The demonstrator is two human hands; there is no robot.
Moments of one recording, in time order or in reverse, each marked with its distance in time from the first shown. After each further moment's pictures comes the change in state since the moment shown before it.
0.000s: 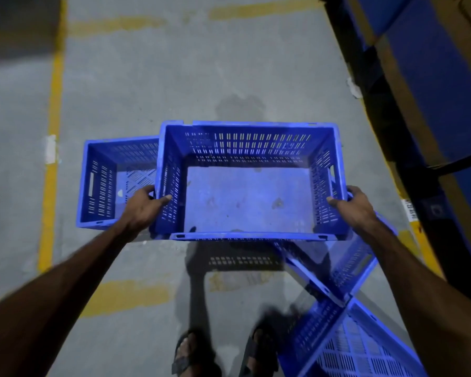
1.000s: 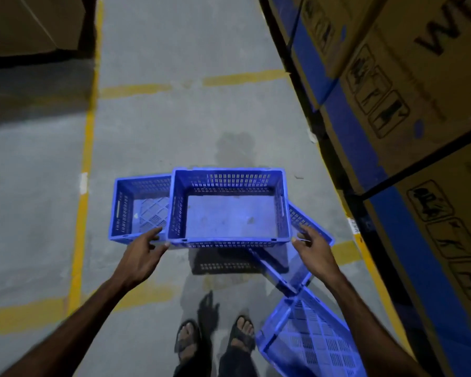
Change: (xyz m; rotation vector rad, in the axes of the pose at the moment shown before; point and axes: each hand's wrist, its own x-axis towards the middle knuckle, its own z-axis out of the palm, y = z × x) left_hand -0.268 0.081 -0.082 0.282 0.002 0.273; right_hand -0.245 -0.048 -0.157 0.107 -0.210 -0.197
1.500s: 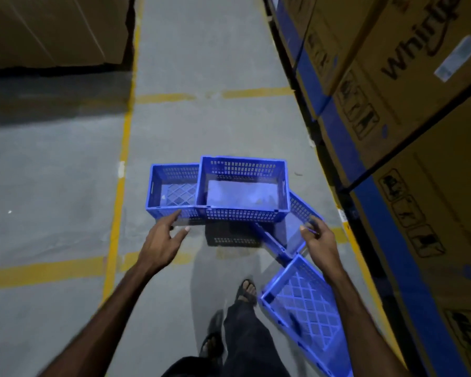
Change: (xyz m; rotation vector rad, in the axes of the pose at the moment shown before) left_hand -0.251 0.014 -0.075 -0.148 0.153 0.057; right_hand -0.266 -0.044 -0.024 0.202 0.159 -0.090
